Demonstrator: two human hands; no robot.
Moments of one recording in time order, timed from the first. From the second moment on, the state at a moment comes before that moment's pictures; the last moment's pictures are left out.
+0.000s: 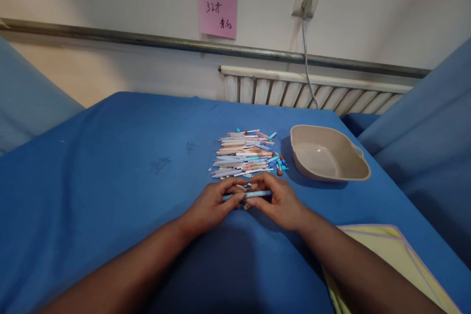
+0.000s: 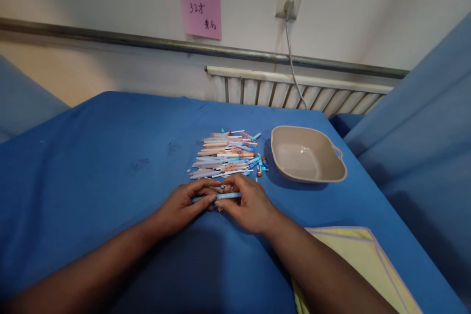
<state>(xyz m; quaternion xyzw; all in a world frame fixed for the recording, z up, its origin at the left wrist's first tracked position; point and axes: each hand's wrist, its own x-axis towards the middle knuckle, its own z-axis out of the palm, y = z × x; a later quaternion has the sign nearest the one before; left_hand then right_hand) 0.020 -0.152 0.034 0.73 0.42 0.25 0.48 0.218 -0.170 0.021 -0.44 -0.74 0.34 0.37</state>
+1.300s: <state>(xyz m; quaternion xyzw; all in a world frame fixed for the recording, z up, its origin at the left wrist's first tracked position) 0.019 -0.146 0.049 0.76 0.44 0.23 0.42 0.254 -0.140 0.013 -0.69 -0.70 0.03 0.17</state>
